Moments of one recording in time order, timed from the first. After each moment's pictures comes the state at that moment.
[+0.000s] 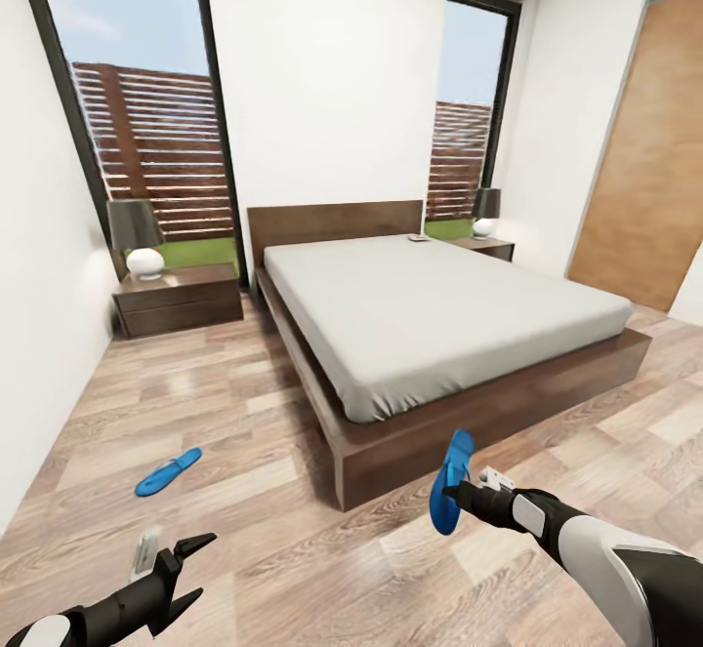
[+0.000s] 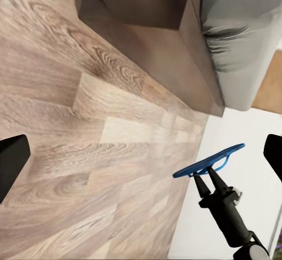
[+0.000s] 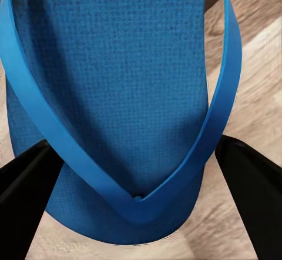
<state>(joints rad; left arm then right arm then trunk) -0.18 0.19 0.34 -0.93 1.12 0.97 -0.24 -0.88 -0.14 -0.04 0.05 -0.34 0.27 0.41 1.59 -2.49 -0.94</state>
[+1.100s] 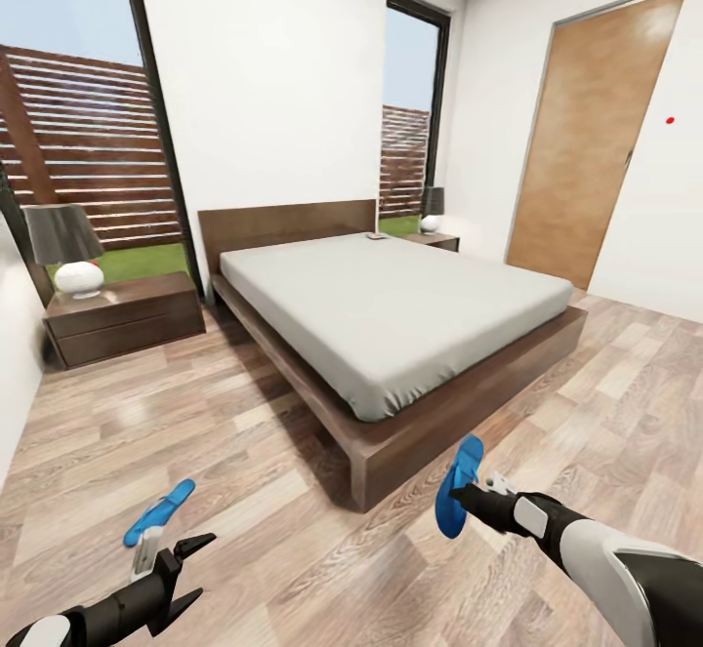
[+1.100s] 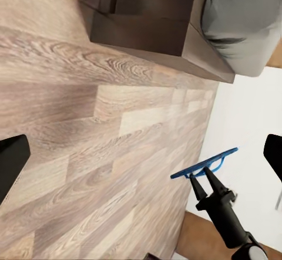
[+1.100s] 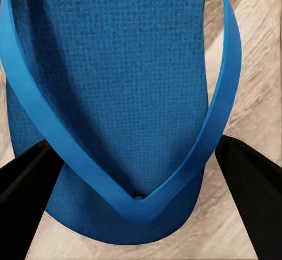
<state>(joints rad) -0.18 0.19 0.34 -0.93 1.12 0.97 -0.24 -0.87 -0.14 -0.05 0.05 -0.44 0.27 0.33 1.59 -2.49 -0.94</state>
